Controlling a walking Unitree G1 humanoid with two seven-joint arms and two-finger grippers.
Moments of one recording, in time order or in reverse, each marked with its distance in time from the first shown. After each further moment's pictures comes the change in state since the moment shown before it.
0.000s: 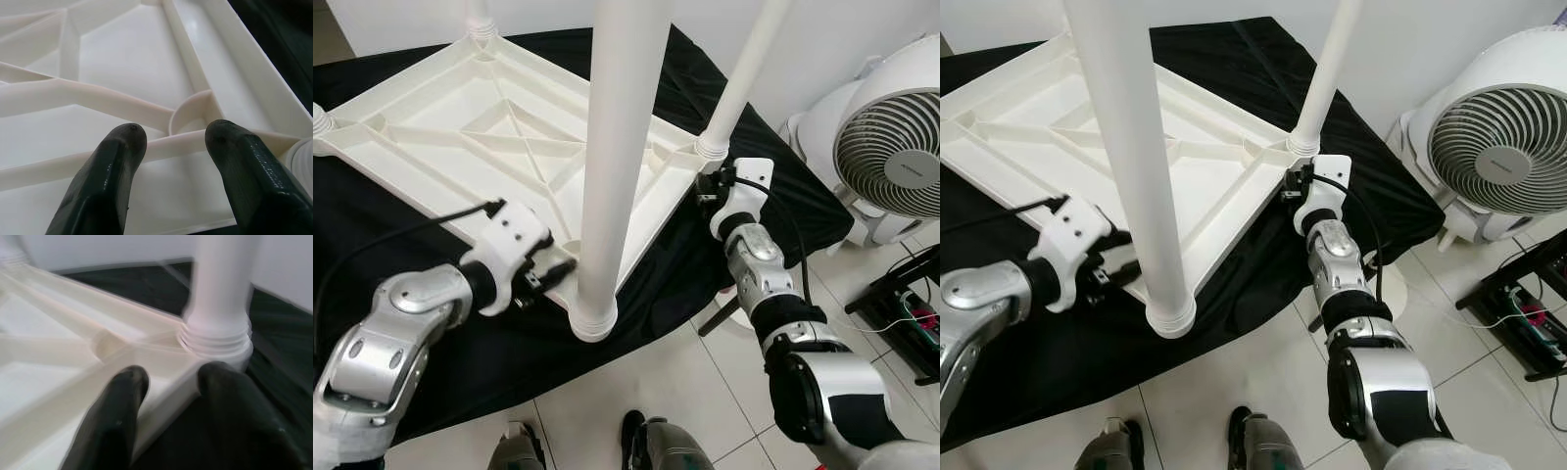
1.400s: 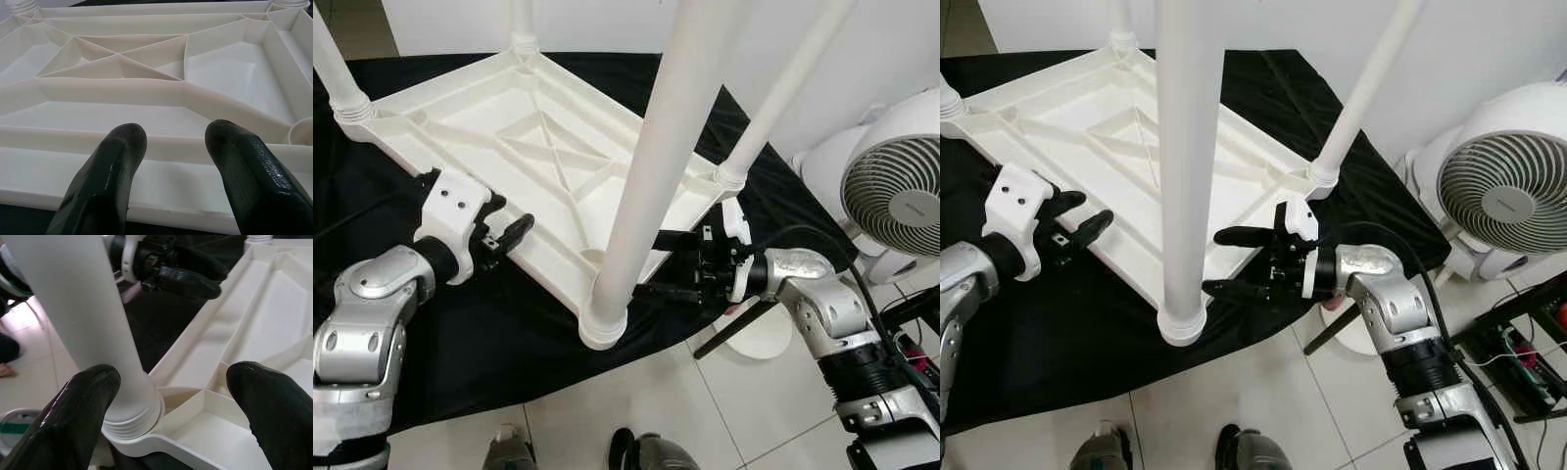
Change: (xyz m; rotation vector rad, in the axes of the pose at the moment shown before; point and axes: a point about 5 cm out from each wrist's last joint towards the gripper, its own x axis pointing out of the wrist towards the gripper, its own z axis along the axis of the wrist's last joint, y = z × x) left arm -0.011 0.041 -0.014 -0.024 -0.079 0.228; right arm -0.083 0.048 0.029 -0.054 0.207 1.314
